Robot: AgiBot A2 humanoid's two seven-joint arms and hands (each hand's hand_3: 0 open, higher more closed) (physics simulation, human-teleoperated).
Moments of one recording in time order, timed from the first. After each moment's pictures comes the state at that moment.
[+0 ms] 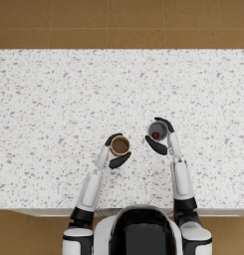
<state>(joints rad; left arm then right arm) 0.21 1.42 0.30 -1.66 1.54 -0.04 0.00 0.44 -1.48 0.16 1.58 1.55 0.09 0.00</state>
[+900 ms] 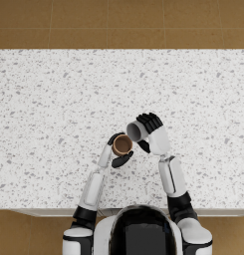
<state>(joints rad) 0.22 1.47 0.29 -1.61 1.57 -0.04 0.00 0.55 -1.54 0.30 1.68 2.41 0.11 0.01</state>
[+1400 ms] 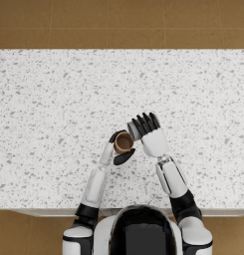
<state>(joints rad) 0.26 1.50 0.29 -1.54 1.57 -0.05 0.00 0.59 -1.48 0.41 1.73 2.89 0.11 0.01</state>
